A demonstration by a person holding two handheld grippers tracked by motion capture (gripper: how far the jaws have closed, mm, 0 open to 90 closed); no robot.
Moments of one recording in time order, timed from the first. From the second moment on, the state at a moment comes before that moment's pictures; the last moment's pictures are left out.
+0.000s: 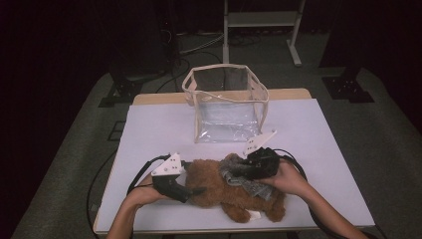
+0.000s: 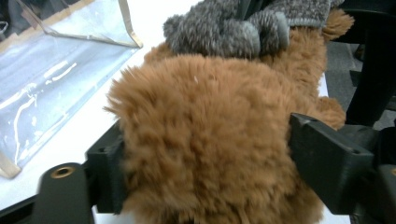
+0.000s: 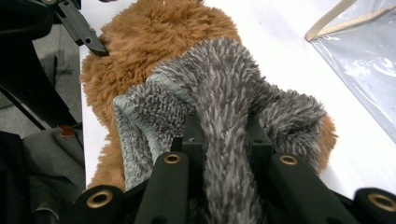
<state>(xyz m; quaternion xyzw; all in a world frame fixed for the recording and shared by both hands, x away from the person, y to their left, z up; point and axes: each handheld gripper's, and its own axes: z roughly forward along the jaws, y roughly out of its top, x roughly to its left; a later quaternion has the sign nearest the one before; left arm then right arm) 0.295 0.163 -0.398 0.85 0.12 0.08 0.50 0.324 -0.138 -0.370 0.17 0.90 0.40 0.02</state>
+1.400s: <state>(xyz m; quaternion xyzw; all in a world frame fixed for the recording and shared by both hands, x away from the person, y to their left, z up) 0.310 0.148 -0.337 0.84 0.06 0.15 0.52 0.334 -0.159 -0.335 0.18 0.84 0.51 0.01</state>
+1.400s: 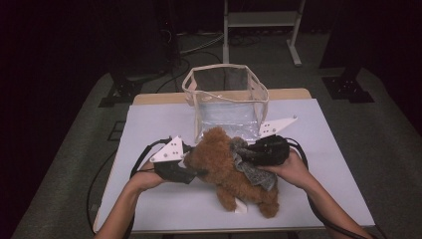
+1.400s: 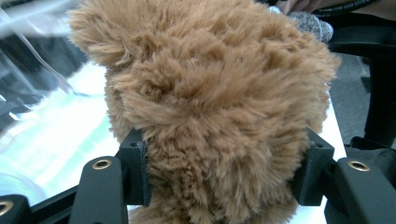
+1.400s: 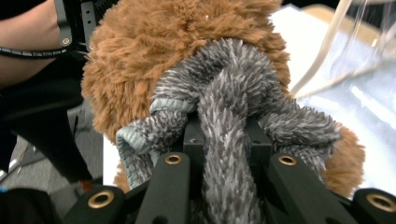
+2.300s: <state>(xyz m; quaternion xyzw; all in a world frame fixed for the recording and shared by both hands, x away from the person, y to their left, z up) 0.305 0.106 -0.300 0.83 0.01 0.18 0.53 0.329 -0.196 -0.266 0.15 0.82 0.54 0.05</state>
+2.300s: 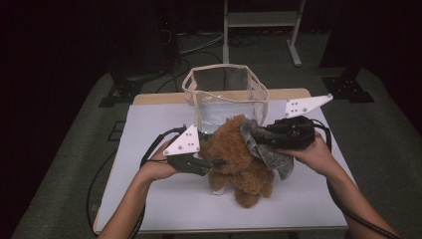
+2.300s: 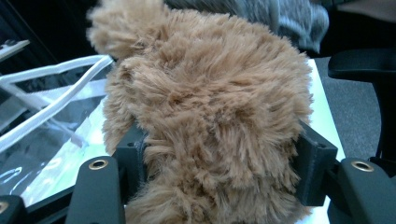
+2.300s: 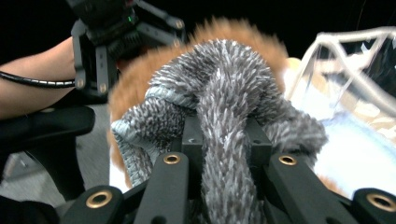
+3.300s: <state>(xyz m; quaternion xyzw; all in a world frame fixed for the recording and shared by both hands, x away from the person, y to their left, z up) 0.313 0.064 -0.310 0.83 0.05 0.14 0.53 0.341 -0.196 -0.247 0.15 0.86 0.49 0.08</state>
